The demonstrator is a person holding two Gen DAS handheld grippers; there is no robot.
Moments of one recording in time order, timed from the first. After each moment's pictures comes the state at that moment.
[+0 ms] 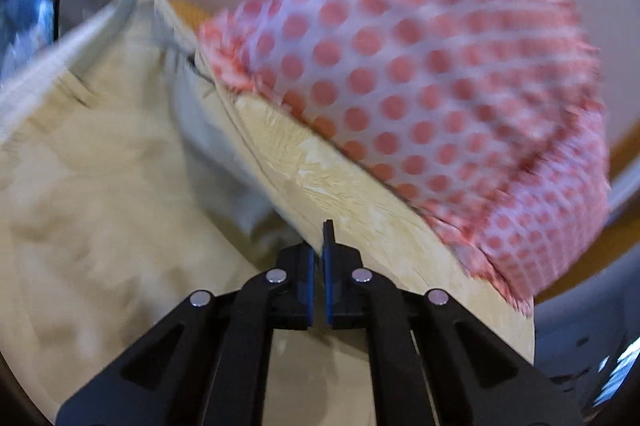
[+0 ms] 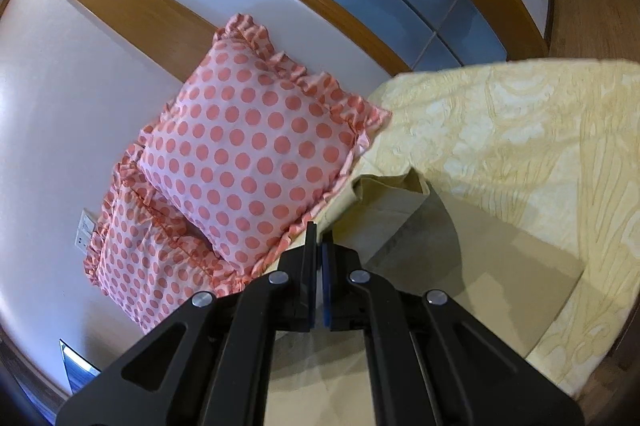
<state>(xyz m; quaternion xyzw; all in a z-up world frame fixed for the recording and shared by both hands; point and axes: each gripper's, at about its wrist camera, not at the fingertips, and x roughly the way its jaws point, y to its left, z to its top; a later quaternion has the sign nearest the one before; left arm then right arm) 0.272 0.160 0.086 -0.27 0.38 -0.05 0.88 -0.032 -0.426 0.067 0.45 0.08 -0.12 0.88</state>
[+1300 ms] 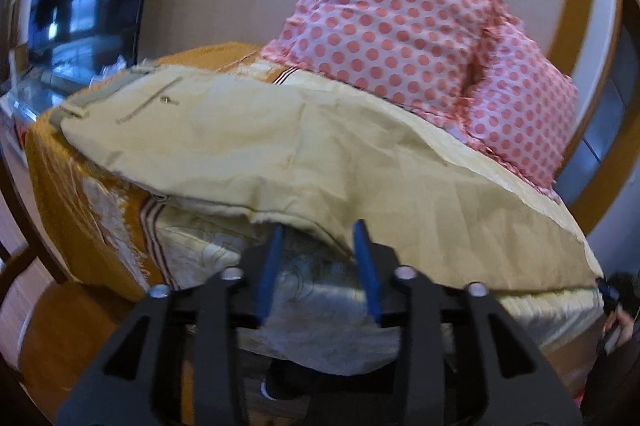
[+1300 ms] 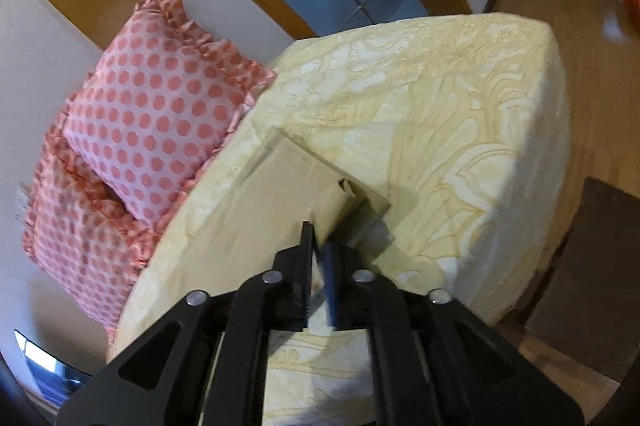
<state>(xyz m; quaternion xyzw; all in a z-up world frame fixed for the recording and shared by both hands) -0.035 0.157 0.041 -0.14 0.31 -0.02 0.94 -0.093 -0.438 -0.002 0.44 0.21 -0.23 0.84</state>
